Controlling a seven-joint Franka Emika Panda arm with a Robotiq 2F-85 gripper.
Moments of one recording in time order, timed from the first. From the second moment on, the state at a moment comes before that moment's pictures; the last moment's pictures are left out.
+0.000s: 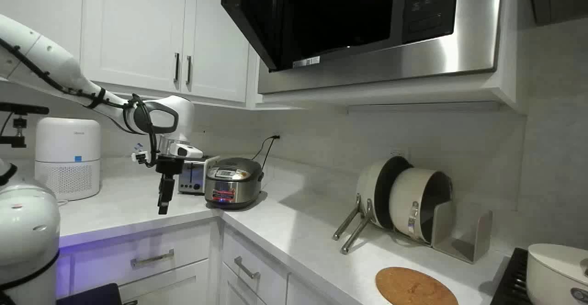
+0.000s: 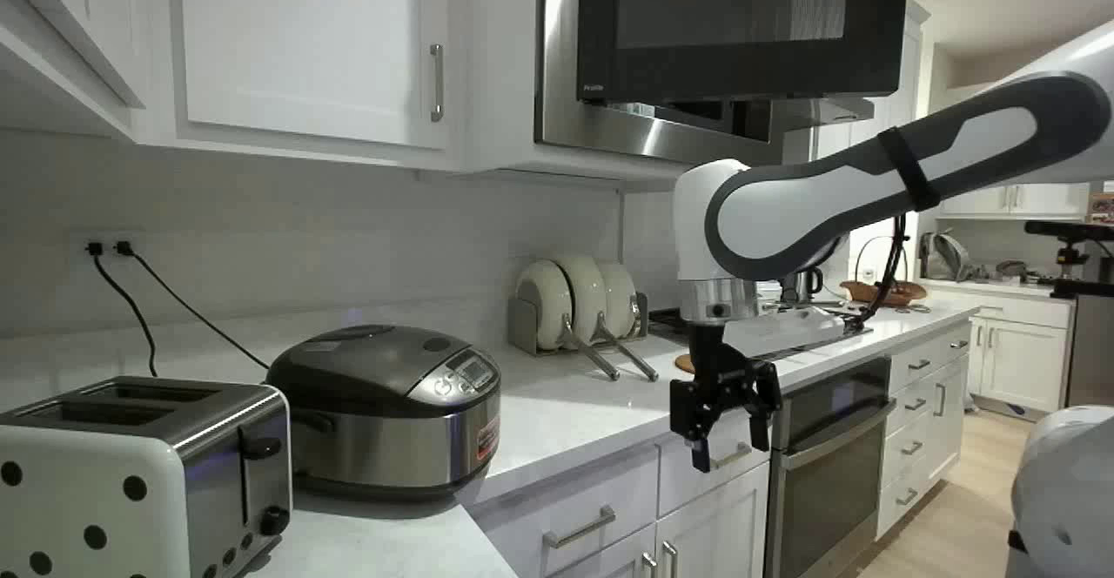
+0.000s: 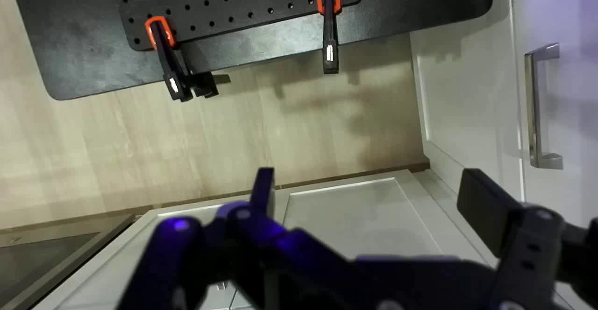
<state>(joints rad) 0.07 -0.71 0.22 -2.70 0.13 1.86 0.38</state>
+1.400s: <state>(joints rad) 0.13 -0.90 0.23 -2.67 0.13 1.86 0.38</state>
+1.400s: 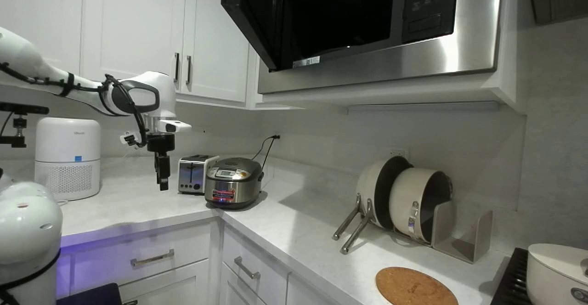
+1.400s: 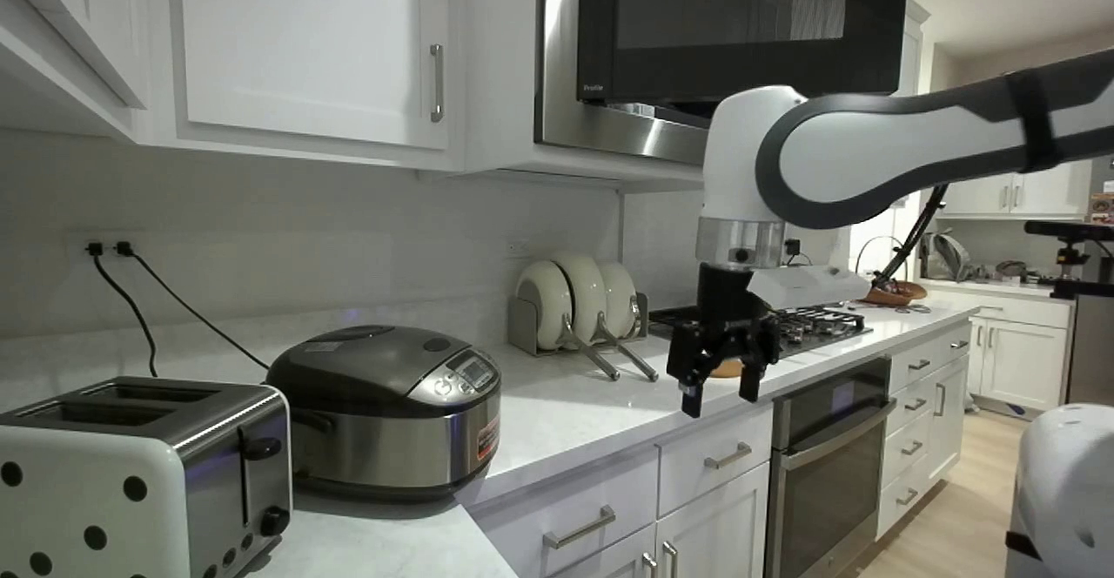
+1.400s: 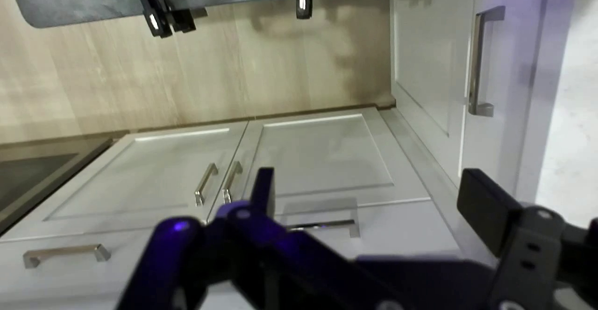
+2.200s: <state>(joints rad) 0.13 -1.24 0.30 -2.50 0.12 1.95 0.38</state>
